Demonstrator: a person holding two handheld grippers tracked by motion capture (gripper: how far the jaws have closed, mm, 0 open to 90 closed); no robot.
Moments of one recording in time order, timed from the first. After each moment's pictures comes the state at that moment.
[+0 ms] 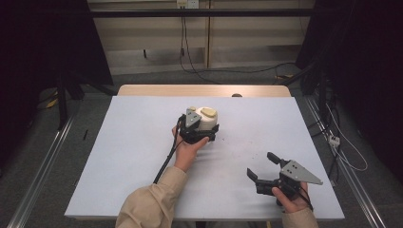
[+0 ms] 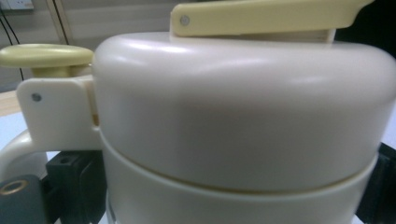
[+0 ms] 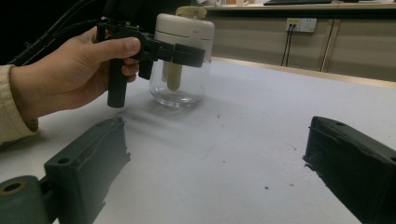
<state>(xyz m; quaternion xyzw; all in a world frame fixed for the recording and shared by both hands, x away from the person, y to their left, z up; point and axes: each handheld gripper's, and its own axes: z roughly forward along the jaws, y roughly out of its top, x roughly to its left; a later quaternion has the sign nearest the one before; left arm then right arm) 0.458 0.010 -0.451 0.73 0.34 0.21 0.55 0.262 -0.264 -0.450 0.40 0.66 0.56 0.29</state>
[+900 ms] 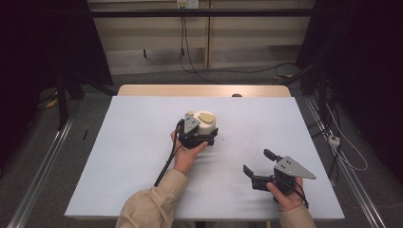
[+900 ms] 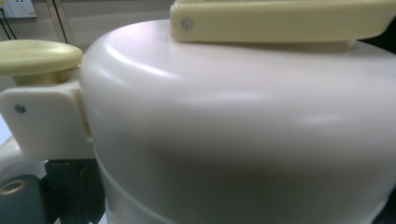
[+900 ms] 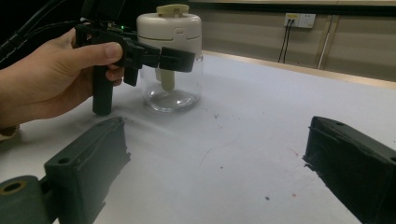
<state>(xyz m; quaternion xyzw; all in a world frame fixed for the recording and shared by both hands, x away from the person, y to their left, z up) 0.448 0.017 -0.459 0.73 0.33 0.22 0.55 0.276 -0.255 -0.449 0.40 0.67 0.54 0.30</state>
